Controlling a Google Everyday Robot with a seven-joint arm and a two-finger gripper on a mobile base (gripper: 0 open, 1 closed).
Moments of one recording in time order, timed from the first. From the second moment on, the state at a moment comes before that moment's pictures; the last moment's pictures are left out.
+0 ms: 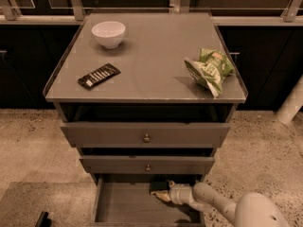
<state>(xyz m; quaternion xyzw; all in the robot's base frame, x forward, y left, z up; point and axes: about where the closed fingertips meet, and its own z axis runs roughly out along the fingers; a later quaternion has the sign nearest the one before) 0.574 -0.081 0.121 -0.36 0.81 0.29 0.36</state>
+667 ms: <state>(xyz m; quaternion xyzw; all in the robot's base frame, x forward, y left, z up) 0.563 -0.131 0.173 -0.29 0.81 0.41 0.31</state>
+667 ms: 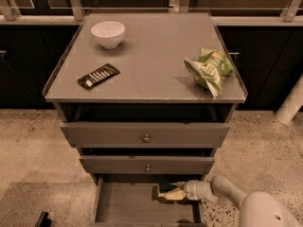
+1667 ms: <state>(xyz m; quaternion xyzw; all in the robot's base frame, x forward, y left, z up) 0.495 -0.143 0.284 -0.29 0.77 0.53 0.19</state>
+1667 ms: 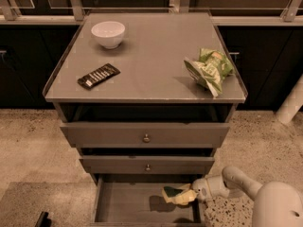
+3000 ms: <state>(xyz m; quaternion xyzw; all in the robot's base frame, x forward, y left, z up) 0.491 -0.152 0.446 -0.34 0.80 0.39 0.31</state>
